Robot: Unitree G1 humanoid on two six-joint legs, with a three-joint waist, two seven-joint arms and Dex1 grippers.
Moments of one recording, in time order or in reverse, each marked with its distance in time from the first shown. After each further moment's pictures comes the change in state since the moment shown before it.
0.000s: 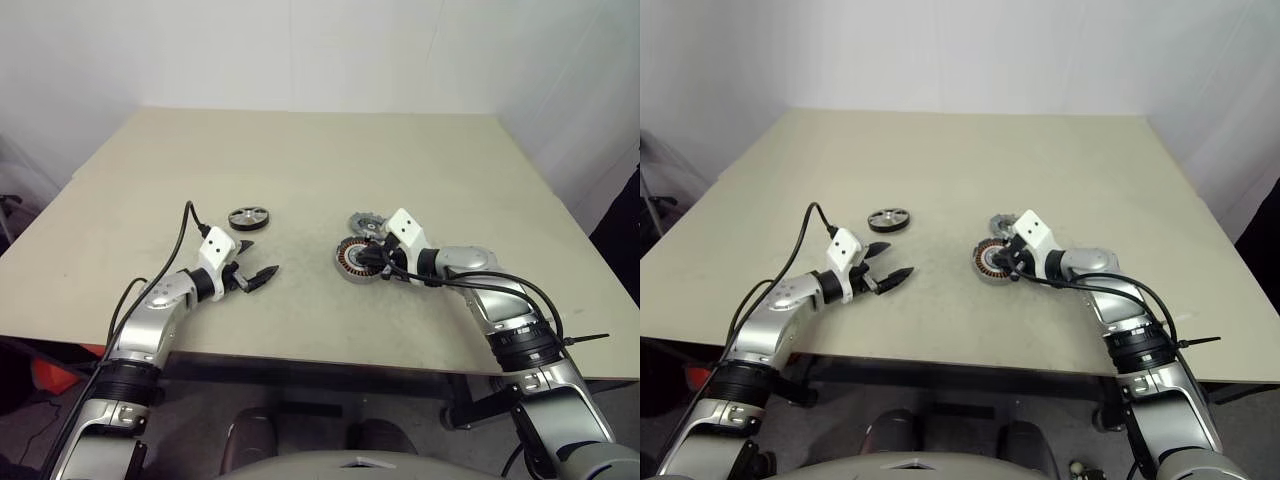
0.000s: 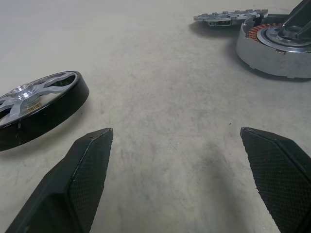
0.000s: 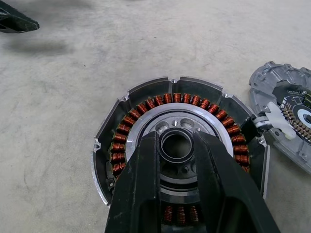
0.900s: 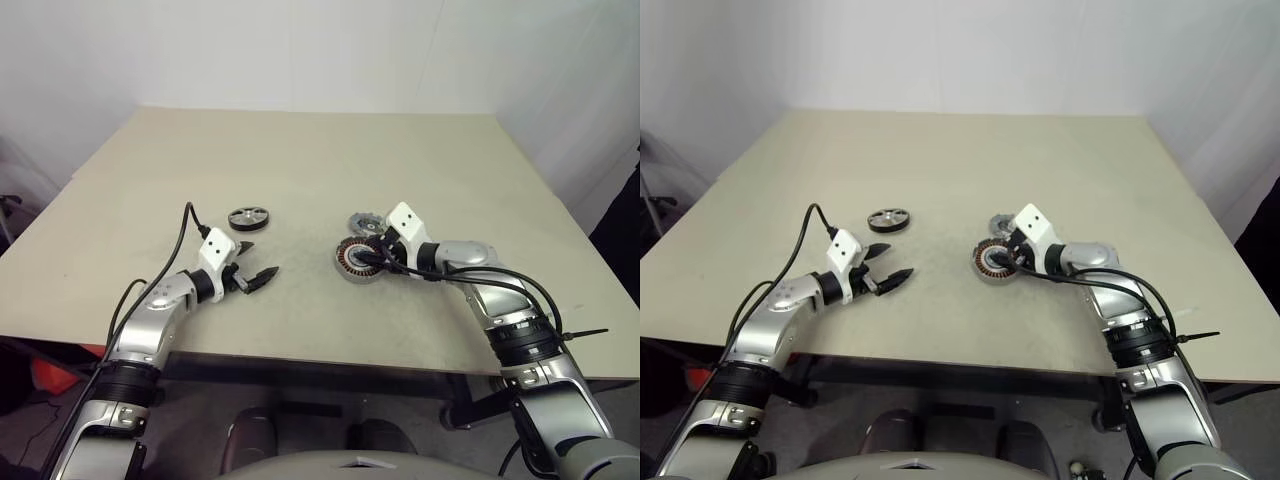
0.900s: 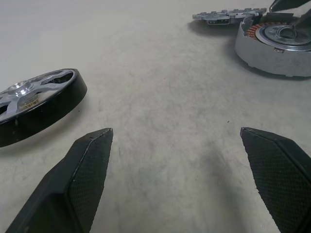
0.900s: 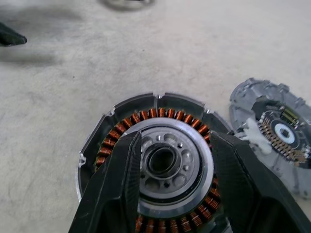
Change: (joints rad) left arm 0.004 0.000 0.000 0.003 -0.002 -0.002 -0.007; right arm -0.032 0.001 -0.005 0.020 -0.001 -0.028 -0.025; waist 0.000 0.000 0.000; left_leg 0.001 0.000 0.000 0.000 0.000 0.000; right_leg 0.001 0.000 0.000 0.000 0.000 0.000
